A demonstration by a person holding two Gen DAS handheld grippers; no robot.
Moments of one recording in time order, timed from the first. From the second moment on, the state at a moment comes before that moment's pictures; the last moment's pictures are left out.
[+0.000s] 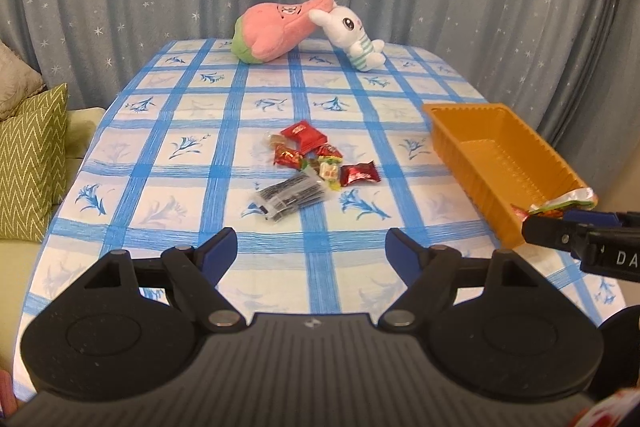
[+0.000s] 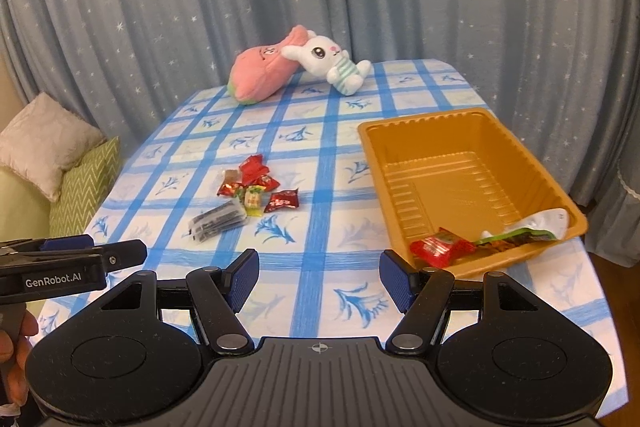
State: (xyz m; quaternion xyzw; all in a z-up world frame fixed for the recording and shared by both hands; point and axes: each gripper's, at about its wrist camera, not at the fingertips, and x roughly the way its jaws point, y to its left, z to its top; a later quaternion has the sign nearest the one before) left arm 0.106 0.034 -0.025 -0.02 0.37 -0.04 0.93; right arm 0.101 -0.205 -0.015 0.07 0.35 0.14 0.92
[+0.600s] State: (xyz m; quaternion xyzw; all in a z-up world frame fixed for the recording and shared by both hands) left arm 0.220 0.062 -0.104 0.08 0.39 -0.11 0.91; right arm 0.205 -0.158 -0.083 0.03 0.37 0.19 0.91
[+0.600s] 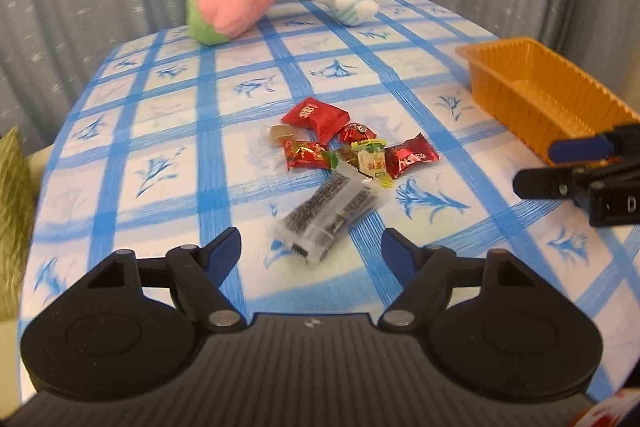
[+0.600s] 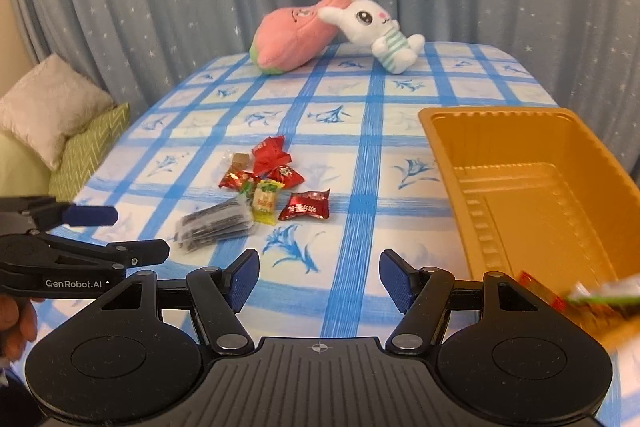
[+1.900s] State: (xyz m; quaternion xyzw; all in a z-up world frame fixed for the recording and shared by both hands) left arm 0.252 0.067 -0.133 0.02 0.40 -0.13 0.91; right arm 0.292 -0.098 -0.149 -0.14 0.34 0.24 0.90
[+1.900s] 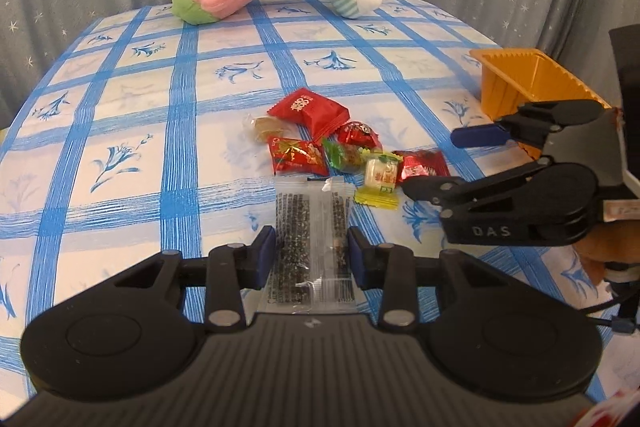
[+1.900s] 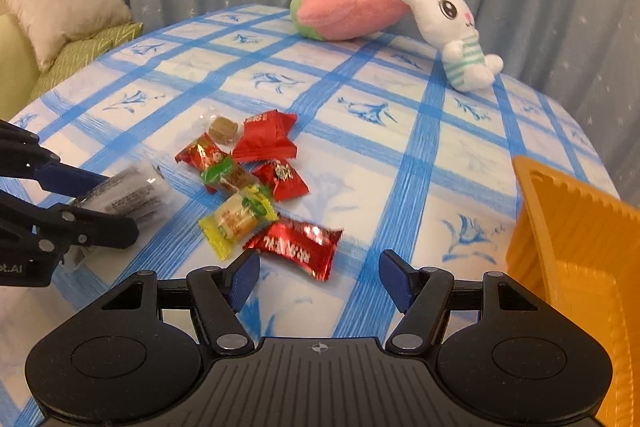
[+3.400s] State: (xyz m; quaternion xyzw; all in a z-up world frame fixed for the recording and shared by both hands) left arm 0.140 0.009 -0.048 -0.04 0.37 -0.07 0.92; right arm 0.136 -0.167 -0.057 0.00 0.35 0.16 0.92
